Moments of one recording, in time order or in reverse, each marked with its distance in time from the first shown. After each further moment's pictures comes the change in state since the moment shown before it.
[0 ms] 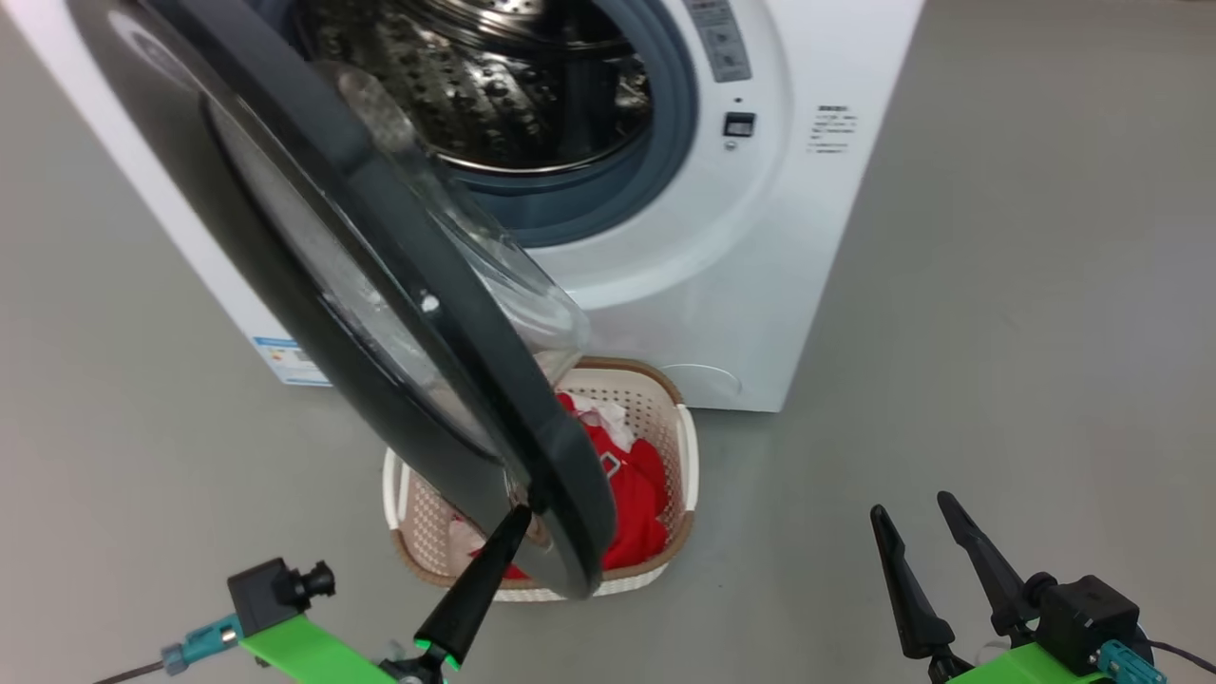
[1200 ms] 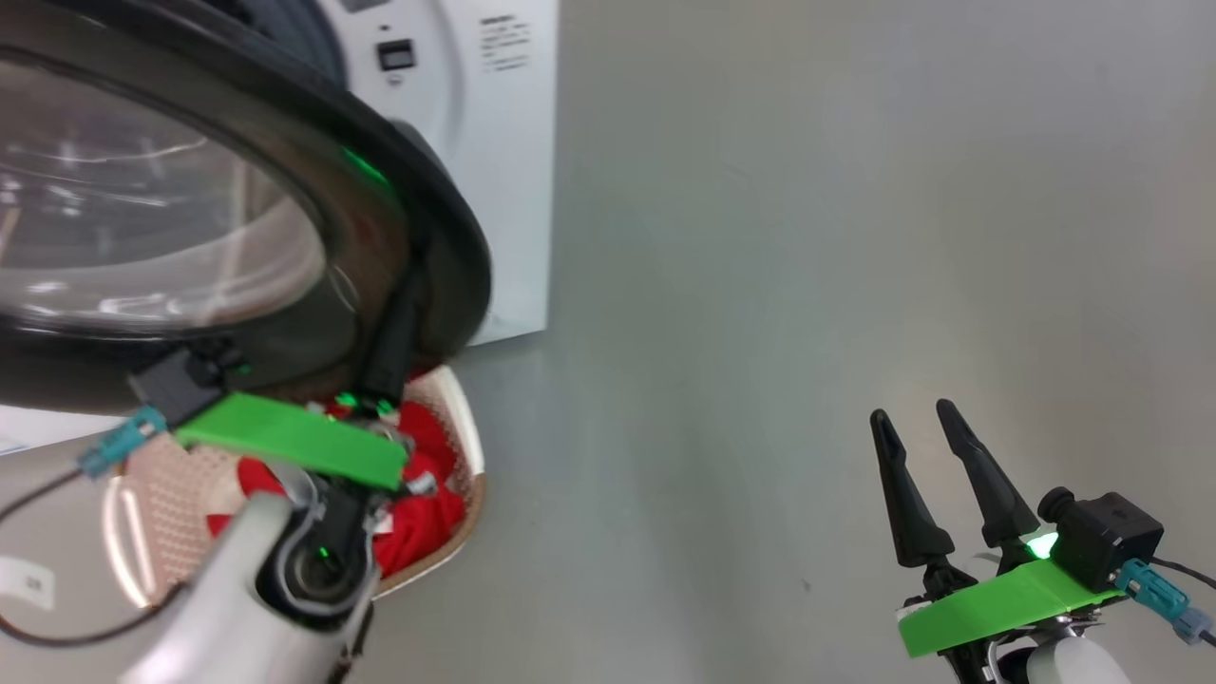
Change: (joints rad) left arm -0.508 0.064 -0.154 0.353 0.100 0.000 -0.411; right arm -0.138 0.003 0.007 -0.001 0.109 0.000 0.000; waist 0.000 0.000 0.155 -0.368
